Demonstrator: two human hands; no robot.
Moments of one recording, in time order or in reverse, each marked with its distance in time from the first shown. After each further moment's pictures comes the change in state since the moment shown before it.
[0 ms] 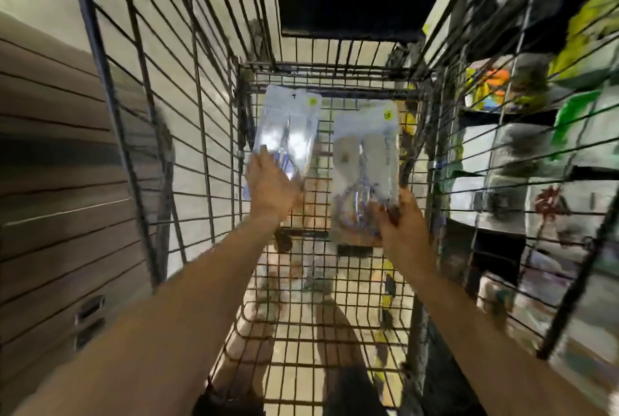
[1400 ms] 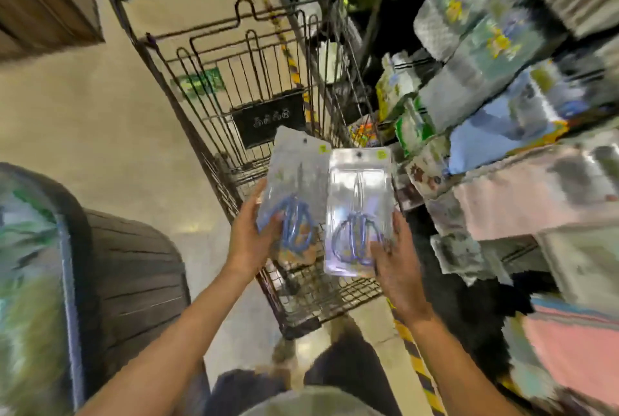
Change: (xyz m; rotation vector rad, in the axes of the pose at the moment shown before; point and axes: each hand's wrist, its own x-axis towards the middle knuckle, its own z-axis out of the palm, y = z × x) left_hand -0.247 0.059 -0.231 -0.402 -0.280 0.625; right_hand -0.327 -0.123 -0.050 0.567 0.411 -0.237
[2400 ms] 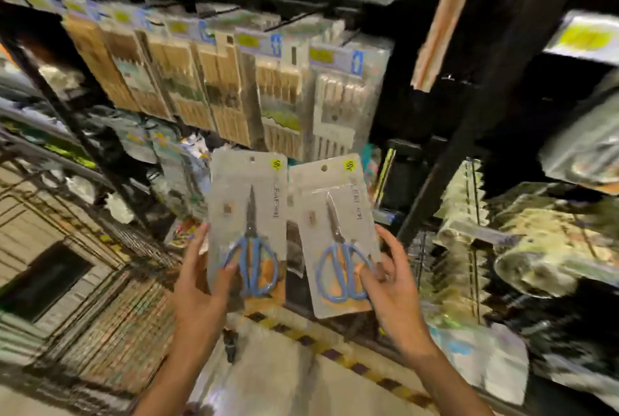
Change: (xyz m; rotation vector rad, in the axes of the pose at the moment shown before) left_hand -0.352 0.170 0.228 -0.071 -0.460 0.589; right_hand -0.393 -0.028 -0.344 0.117 0.688 -0.275
